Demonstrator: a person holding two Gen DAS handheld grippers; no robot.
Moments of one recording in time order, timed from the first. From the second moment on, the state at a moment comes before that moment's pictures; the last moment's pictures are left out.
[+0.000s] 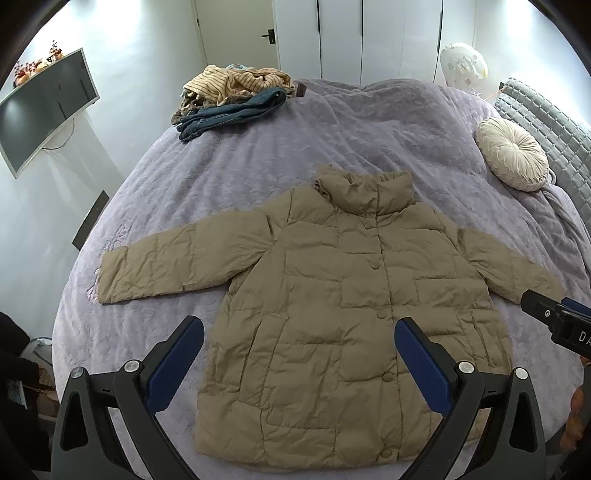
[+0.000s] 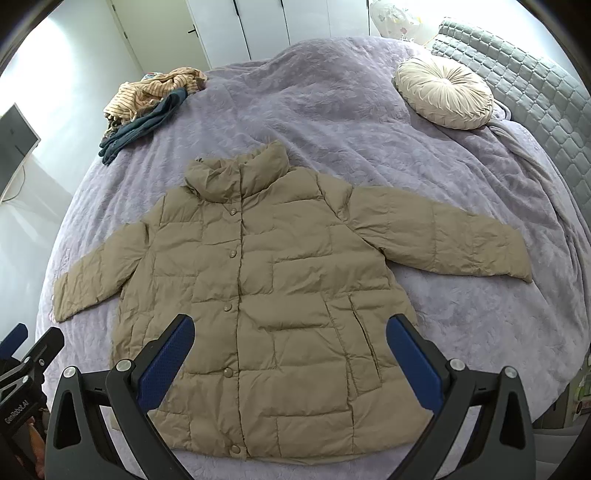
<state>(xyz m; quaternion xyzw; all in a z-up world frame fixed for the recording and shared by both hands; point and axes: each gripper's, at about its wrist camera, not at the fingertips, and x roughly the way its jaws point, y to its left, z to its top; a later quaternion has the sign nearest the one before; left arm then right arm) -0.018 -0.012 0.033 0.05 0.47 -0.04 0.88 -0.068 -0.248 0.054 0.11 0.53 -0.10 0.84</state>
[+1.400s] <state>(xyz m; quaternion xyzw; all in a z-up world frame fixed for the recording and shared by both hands) -0.010 -0.014 0.028 0.05 0.48 -0.04 0.87 -0.066 -0.249 0.052 0.11 0.53 -0.10 0.83</state>
